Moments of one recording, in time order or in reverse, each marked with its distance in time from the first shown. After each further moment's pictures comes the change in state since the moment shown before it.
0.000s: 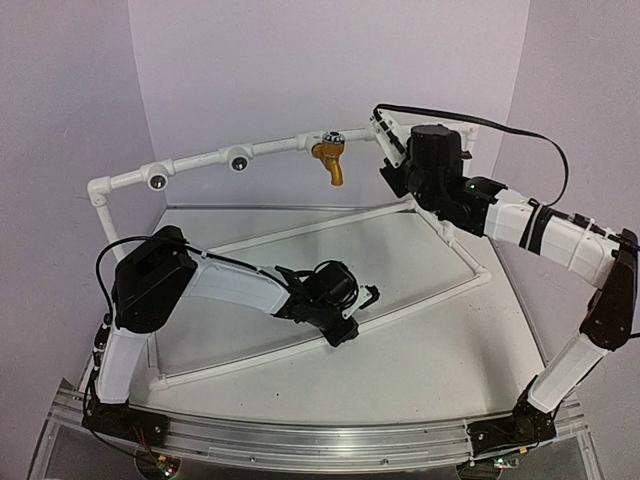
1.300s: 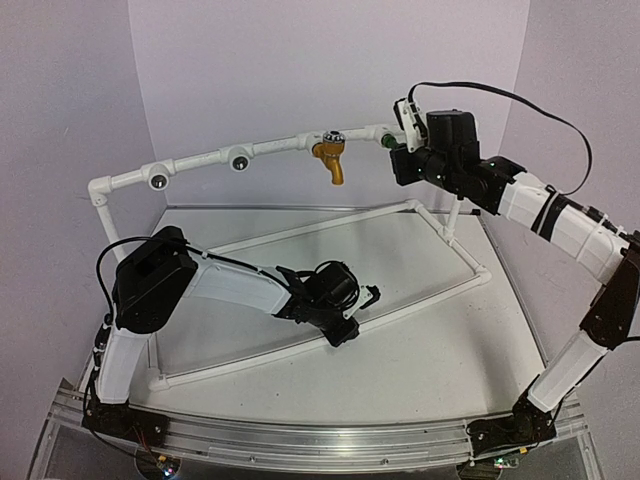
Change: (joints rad) left arm -0.004 0.003 0.006 -0.005 -0.007 0.000; right arm -0.099 -0.003 0.122 -0.252 -0.291 0.463
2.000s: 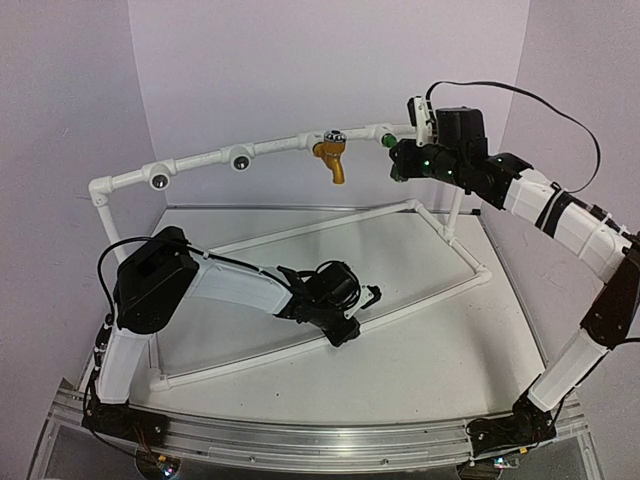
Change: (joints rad) left arm -0.002 0.008 0.011 -0.002 -0.001 0.000; right arm -0.055 -0.003 0.014 -0.030 -0.163 0.249
